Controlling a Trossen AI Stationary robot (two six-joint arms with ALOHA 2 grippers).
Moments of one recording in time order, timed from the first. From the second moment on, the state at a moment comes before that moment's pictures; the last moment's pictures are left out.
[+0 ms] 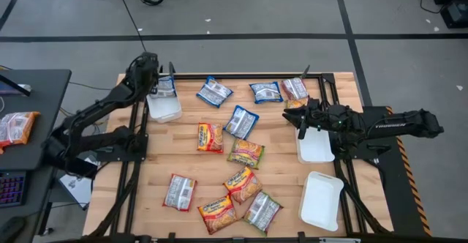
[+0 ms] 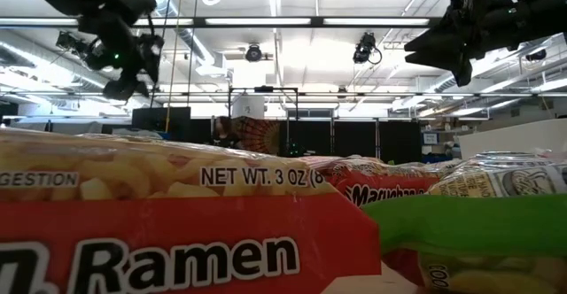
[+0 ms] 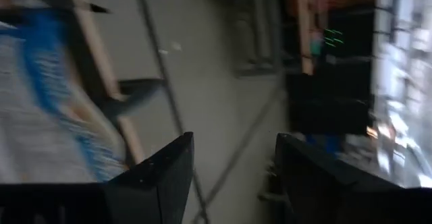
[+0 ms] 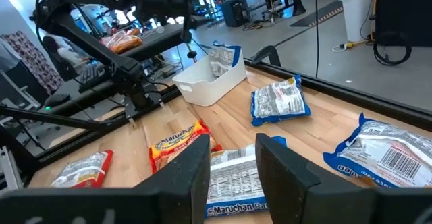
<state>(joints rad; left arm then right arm) 0.90 0.98 0.65 -0.11 -0.58 -1.66 -0.06 0.52 0.26 0.14 0.30 0.39</state>
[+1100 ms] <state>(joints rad) 0.42 1.72 1.37 -0.30 -0.41 -1.23 -0.03 0.52 0.26 0.11 0.26 0.34</state>
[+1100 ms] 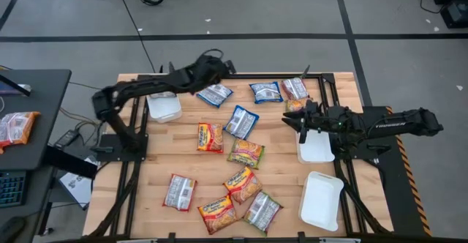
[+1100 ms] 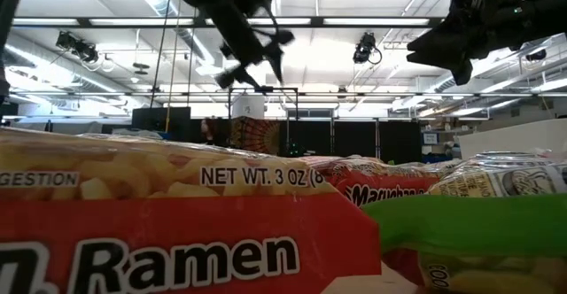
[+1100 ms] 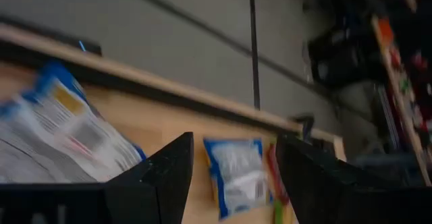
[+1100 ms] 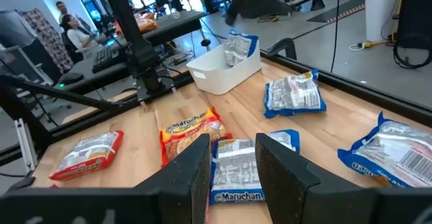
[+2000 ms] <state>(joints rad) 0.46 2.02 1.60 -0.79 -0.36 -0.12 -0.03 0.53 0.26 0.04 0.29 0.38</state>
